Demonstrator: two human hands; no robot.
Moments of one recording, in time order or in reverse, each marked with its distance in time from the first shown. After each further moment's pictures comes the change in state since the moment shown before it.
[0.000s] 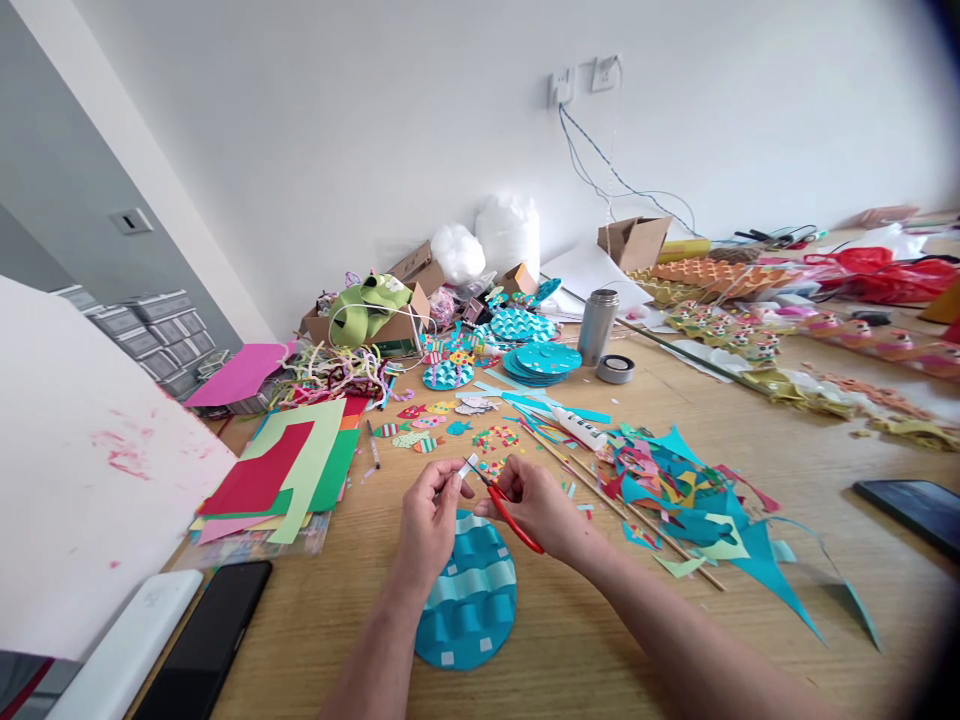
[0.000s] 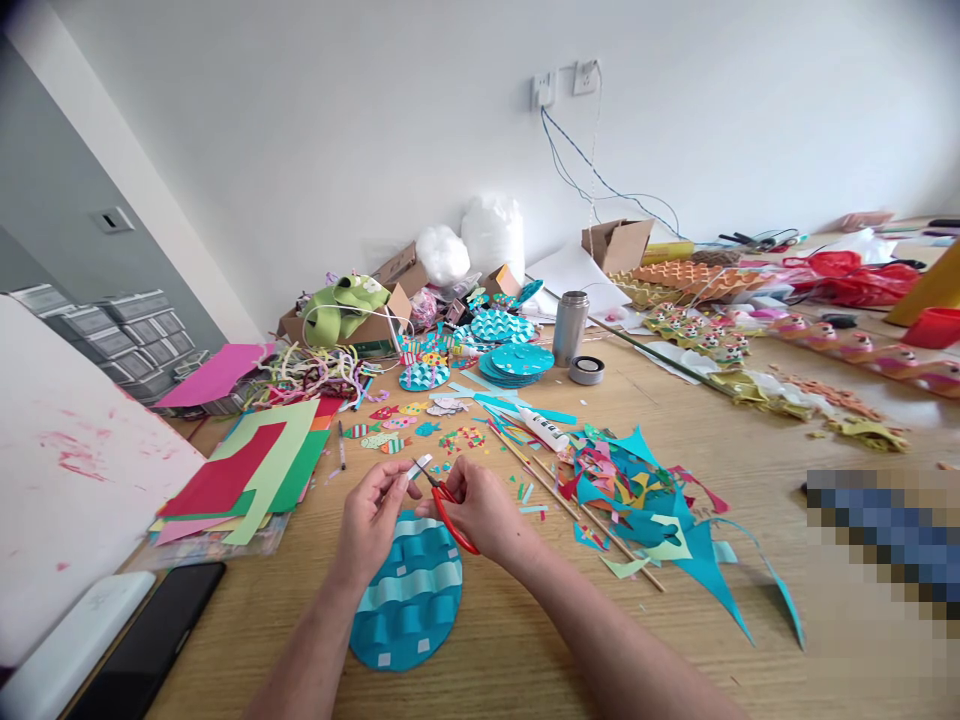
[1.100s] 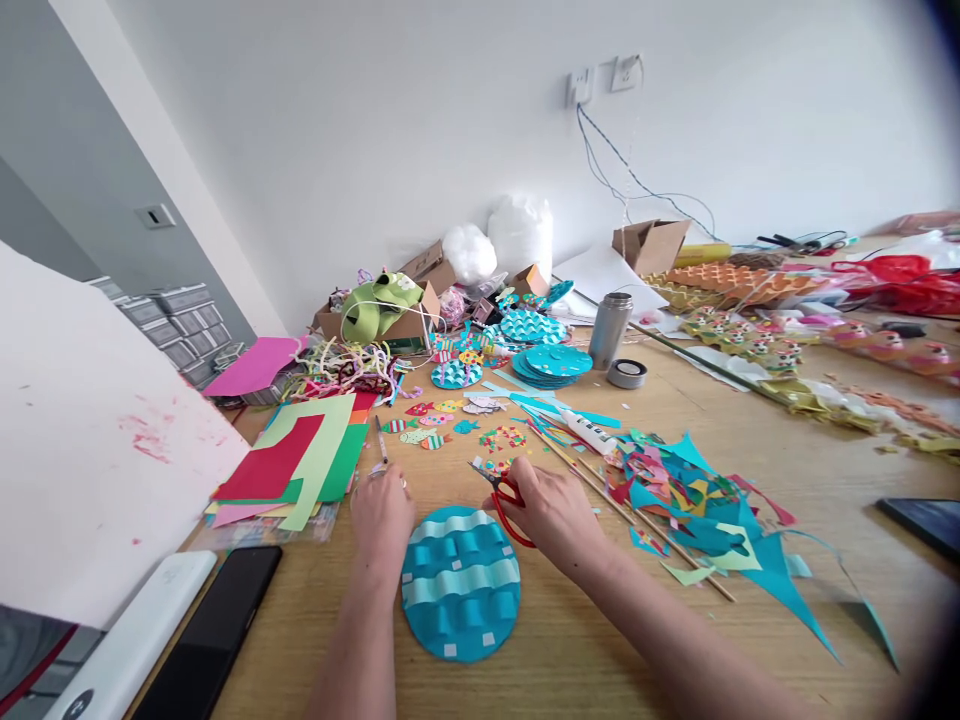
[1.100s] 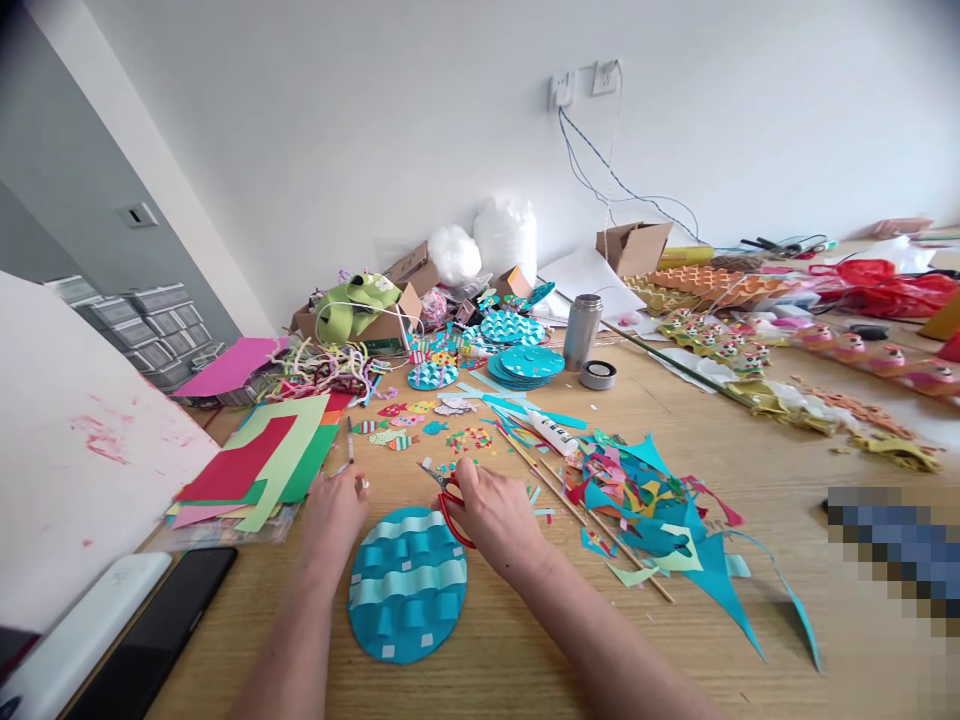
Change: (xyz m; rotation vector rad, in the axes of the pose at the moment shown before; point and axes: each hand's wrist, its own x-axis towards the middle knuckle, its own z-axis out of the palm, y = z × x) left_hand 0.015 -0.033 -0.054 1.240 0.183 -0.053; right_hand -0.006 0.003 0.000 -0.845 0.141 -0.302
